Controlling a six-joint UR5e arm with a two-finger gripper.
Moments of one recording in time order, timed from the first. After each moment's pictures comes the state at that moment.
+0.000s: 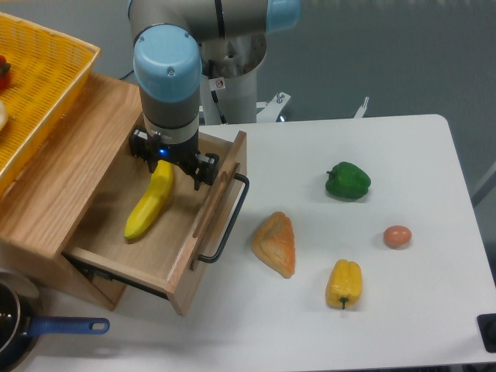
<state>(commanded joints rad) 2.25 -1.74 -1.45 -1.55 1.45 0.56</state>
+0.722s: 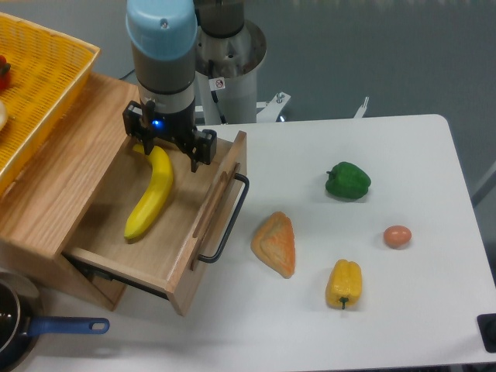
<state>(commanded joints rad) 2.26 -1.67 -1.45 -1.58 1.45 0.56</state>
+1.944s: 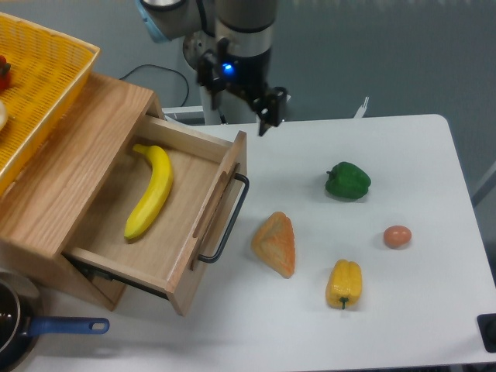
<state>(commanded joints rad) 2.56 -1.56 -1.49 -1.65 1.55 1.20</state>
